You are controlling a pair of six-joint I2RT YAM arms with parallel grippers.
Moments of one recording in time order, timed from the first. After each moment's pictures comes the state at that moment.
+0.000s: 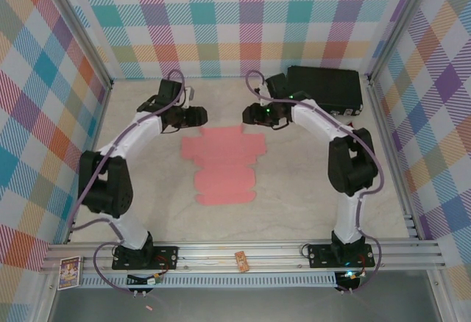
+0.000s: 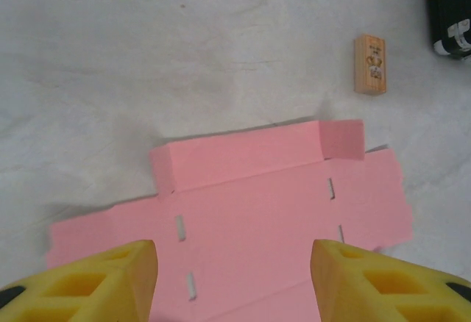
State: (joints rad) left arm -0.25 1.68 1.34 -0.55 0.21 -0.30; right arm 0.44 1.95 1.59 -0.59 -0.40 0.38
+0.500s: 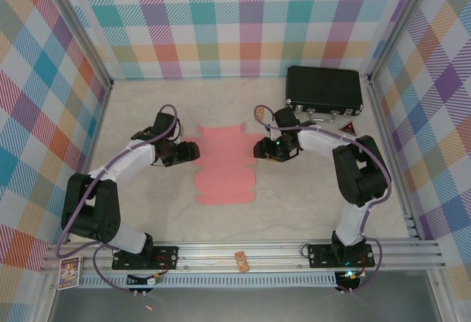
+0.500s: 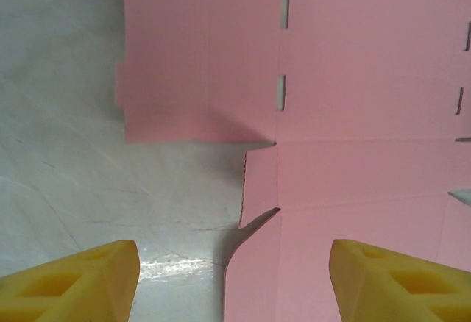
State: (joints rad) left arm -0.25 1.49 0.96 -0.60 0.19 -0.44; right arm 0.44 1.84 1.16 -0.49 -0.44 0.44
